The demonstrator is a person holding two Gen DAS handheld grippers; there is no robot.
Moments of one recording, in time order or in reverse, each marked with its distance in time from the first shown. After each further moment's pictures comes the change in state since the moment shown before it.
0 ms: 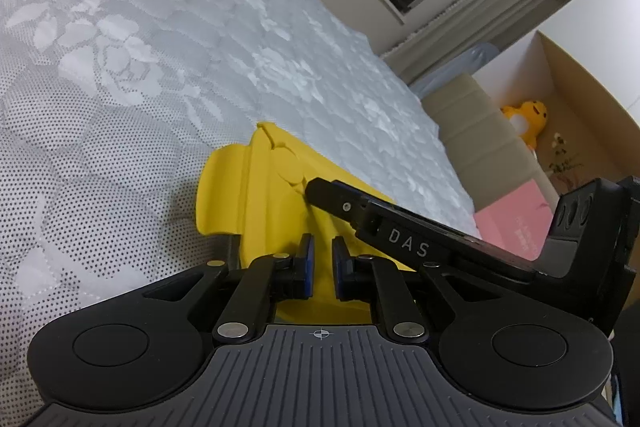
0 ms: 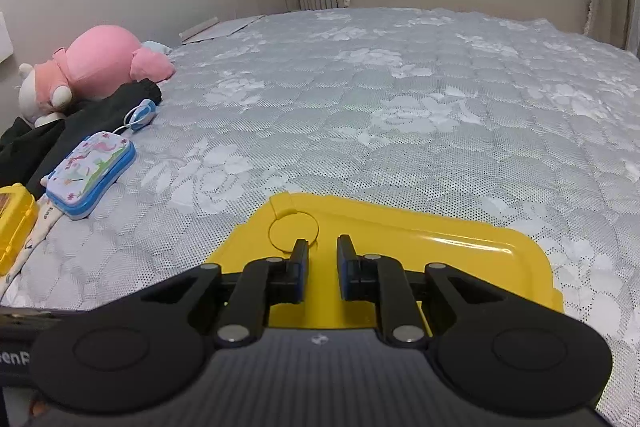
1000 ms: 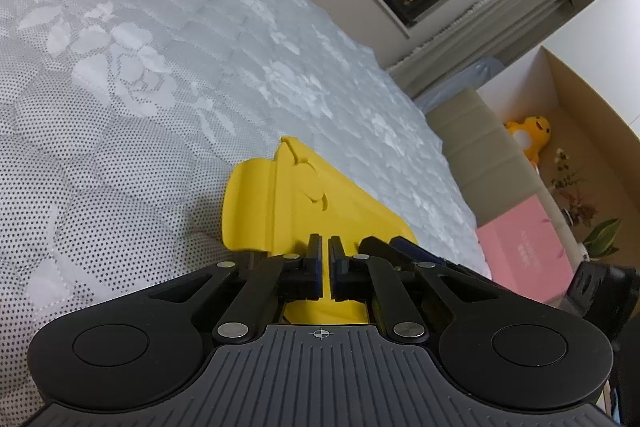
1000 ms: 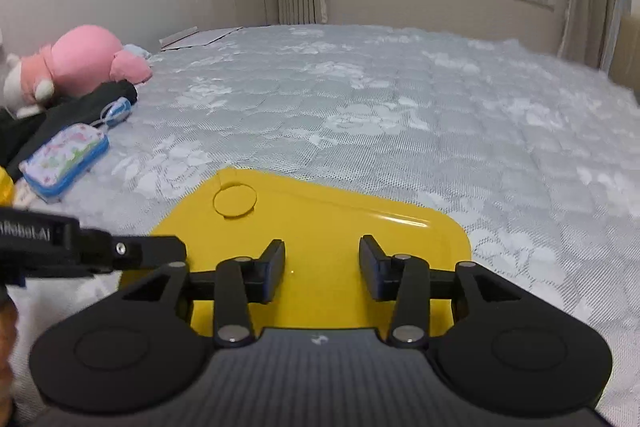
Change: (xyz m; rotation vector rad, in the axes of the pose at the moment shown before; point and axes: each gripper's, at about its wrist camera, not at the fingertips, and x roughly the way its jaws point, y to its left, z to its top) left arm -0.002 0.011 0.005 -0.029 -0.038 0.001; right arm -0.030 -0.023 -0.028 -0.054 -0.066 -0.114
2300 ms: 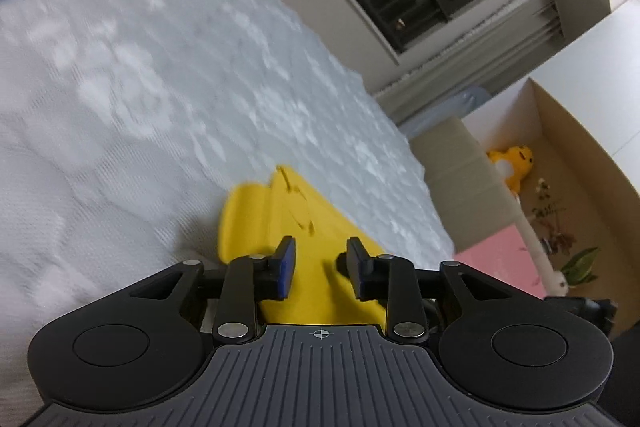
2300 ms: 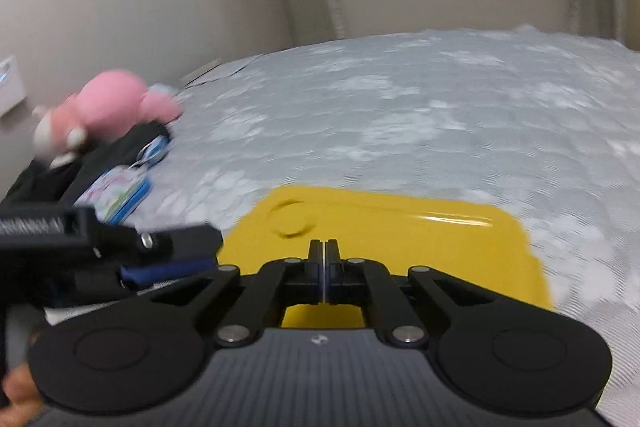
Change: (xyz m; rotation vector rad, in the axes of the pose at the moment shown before) left arm -0.034 0.000 0.007 -0.034 -0.084 -0.031; right arm 0.004 0.005 0.008 0.115 -0.005 0.184
